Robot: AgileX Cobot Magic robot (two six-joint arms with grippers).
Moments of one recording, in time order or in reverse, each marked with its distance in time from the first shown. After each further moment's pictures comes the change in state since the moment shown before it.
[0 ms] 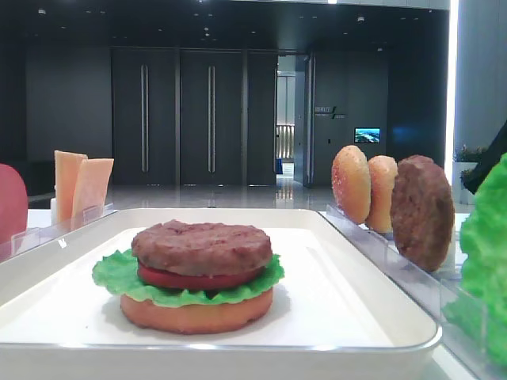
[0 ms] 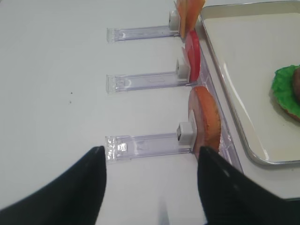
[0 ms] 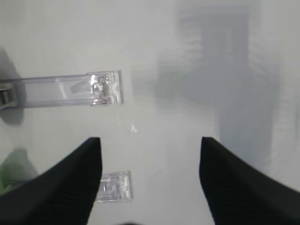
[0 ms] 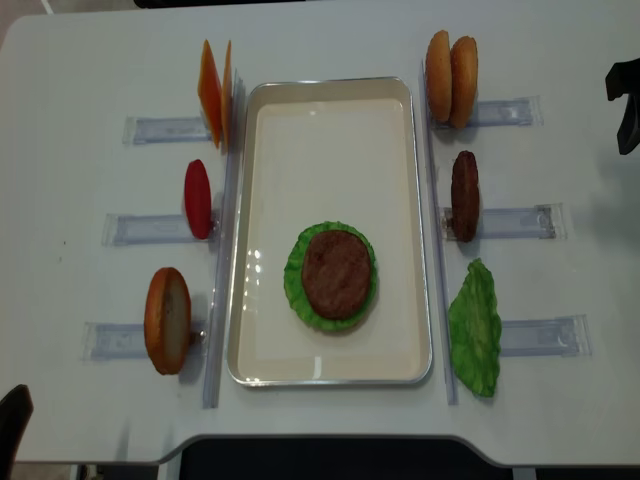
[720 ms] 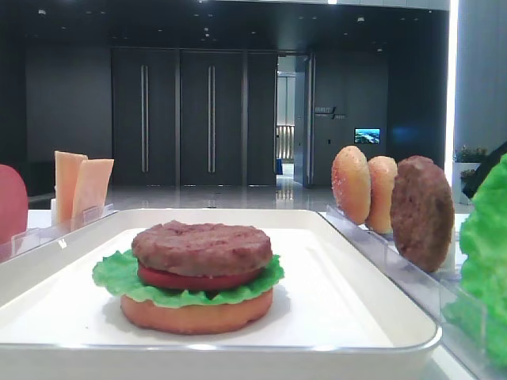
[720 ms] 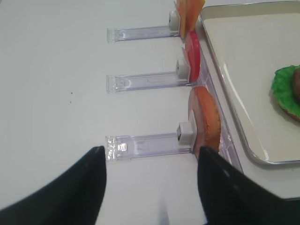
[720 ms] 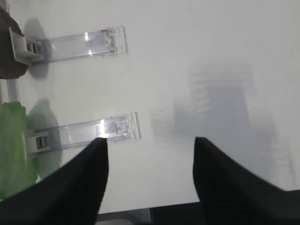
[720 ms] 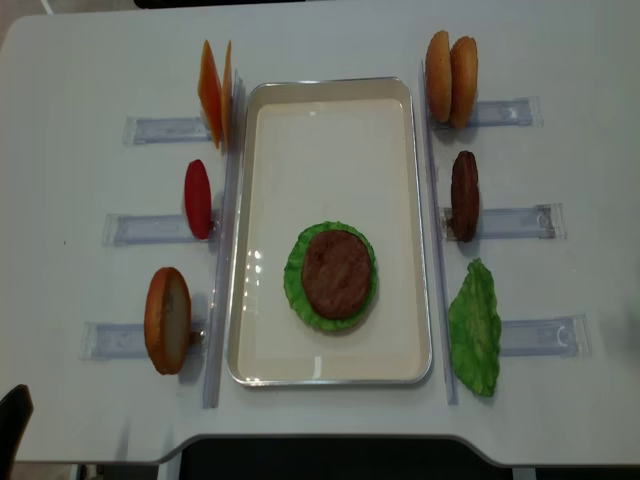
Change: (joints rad) left arm 0.000 0.000 0.000 0.000 0.000 0.000; right arm 0.000 -0.637 0.371 -0.002 0.005 0.088
